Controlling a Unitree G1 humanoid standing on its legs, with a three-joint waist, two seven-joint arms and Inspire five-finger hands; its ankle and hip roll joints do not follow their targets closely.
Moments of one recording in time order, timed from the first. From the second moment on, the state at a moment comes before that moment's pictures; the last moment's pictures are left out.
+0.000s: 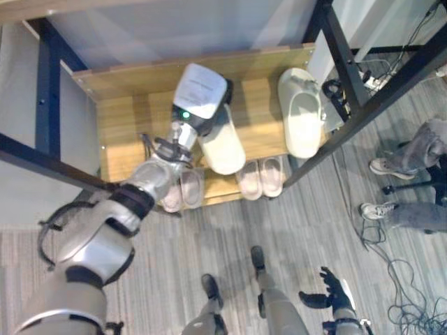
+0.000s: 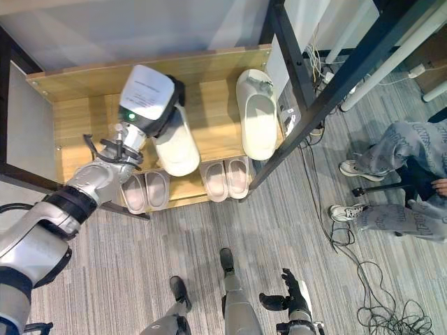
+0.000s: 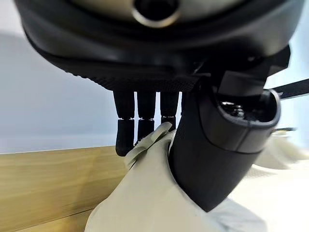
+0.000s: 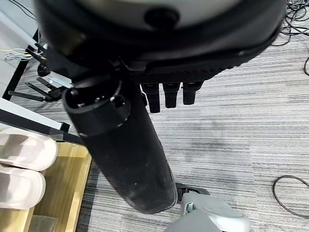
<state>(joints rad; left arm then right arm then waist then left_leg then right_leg) -1.09 0.58 -0.79 0.69 0.80 -0.01 0.59 0.09 -0.30 0.26 0.86 0.12 -0.26 -0.31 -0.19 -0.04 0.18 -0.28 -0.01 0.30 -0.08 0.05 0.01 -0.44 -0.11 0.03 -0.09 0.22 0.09</state>
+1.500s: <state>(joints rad) -1.36 0.45 -0.89 0.86 0.67 0.00 0.60 0.02 -0.30 0.34 0.86 0.12 -0.30 -0.33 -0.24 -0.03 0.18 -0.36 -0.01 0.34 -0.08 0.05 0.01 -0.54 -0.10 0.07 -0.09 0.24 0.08</state>
